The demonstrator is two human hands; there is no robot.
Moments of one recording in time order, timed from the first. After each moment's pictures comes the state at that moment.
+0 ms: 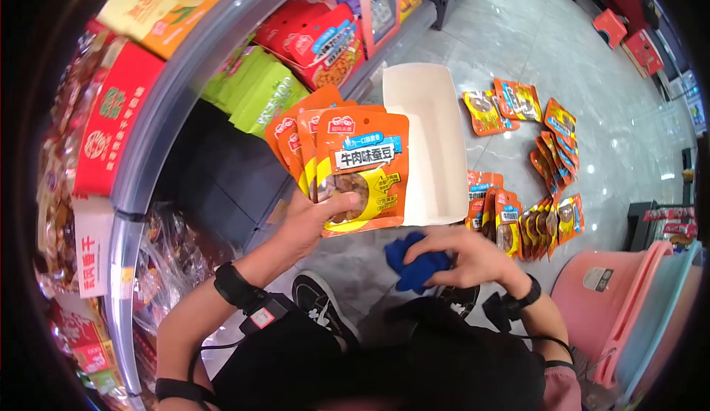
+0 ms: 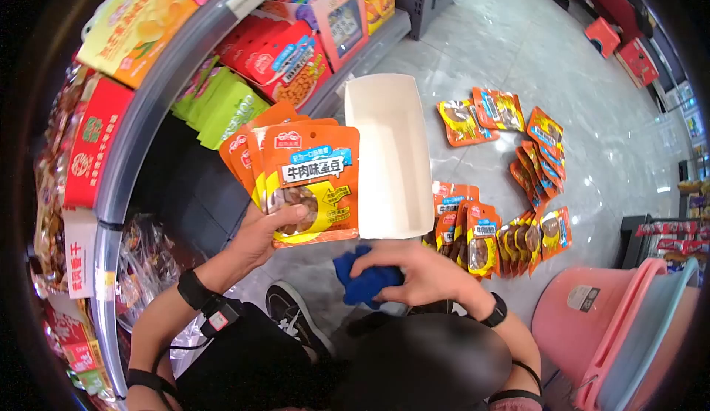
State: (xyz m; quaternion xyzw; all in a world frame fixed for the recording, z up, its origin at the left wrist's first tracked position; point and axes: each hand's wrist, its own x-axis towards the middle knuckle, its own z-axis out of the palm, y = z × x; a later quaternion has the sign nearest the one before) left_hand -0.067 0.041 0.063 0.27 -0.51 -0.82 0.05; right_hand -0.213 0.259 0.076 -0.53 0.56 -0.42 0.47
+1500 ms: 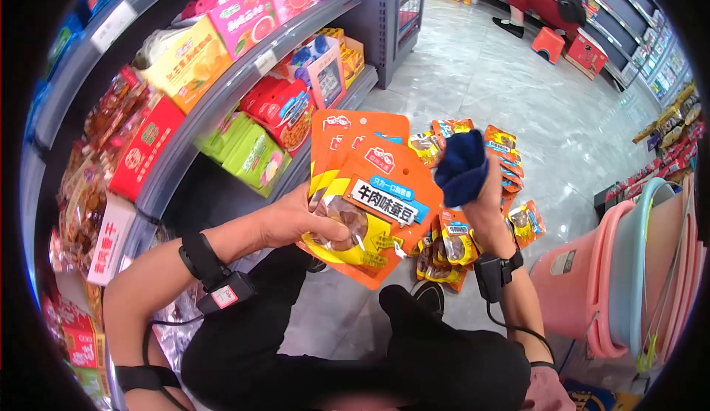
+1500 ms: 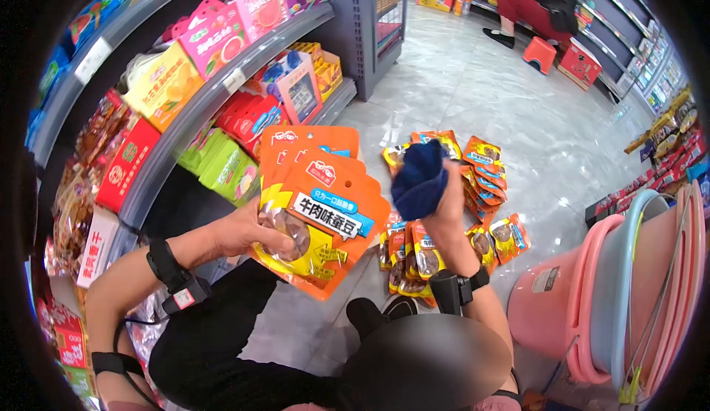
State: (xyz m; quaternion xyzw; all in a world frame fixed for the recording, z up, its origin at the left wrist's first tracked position) left_hand -0.098 0.079 0.180 0.09 -0.63 -0.75 -0.17; right_hand -0.284 0.306 0.103 -0.16 0.31 -0.89 0.30
